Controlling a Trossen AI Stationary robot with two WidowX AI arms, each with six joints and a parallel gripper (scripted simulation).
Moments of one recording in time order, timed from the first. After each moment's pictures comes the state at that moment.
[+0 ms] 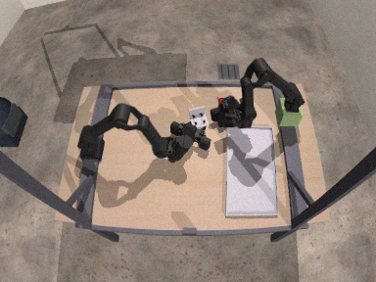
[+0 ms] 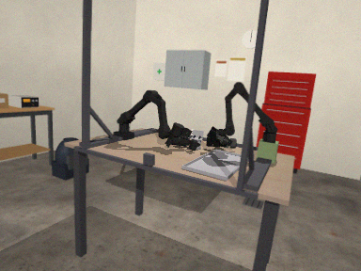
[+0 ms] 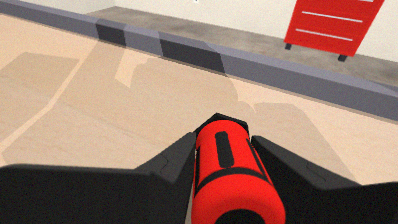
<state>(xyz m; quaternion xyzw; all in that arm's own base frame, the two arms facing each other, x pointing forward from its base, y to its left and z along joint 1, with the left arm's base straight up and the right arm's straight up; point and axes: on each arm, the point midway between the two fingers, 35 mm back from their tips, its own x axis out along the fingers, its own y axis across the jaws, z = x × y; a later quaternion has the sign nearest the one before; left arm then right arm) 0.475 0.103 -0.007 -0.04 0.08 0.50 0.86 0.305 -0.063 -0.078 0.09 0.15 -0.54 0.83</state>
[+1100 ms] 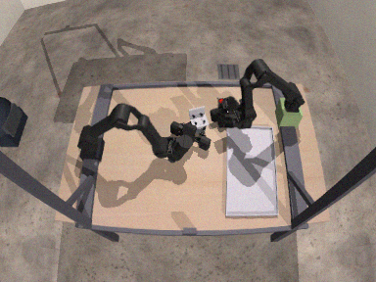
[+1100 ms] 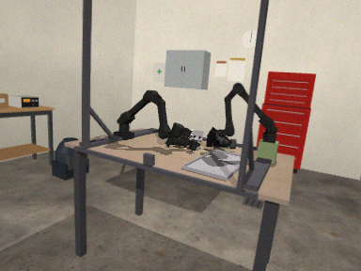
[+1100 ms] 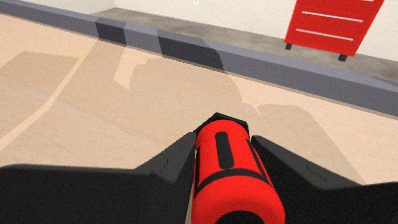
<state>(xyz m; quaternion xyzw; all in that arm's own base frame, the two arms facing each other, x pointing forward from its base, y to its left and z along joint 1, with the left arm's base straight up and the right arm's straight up) 0.475 0.103 -0.007 -0.04 0.08 0.50 0.86 0.305 -0.063 -0.081 0.09 0.15 -0.54 0.83</state>
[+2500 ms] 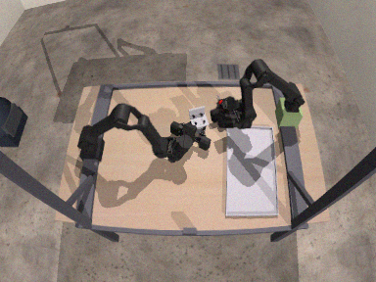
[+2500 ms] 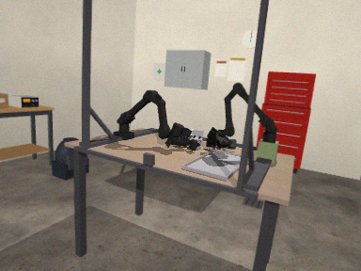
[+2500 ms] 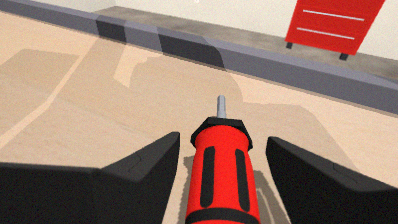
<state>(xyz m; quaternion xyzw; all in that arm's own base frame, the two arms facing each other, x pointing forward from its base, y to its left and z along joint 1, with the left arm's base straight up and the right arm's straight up) 0.475 0.103 -0.007 -0.04 0.08 0.50 0.86 0.305 -0.063 -0.083 0.09 0.15 -0.53 0.83</state>
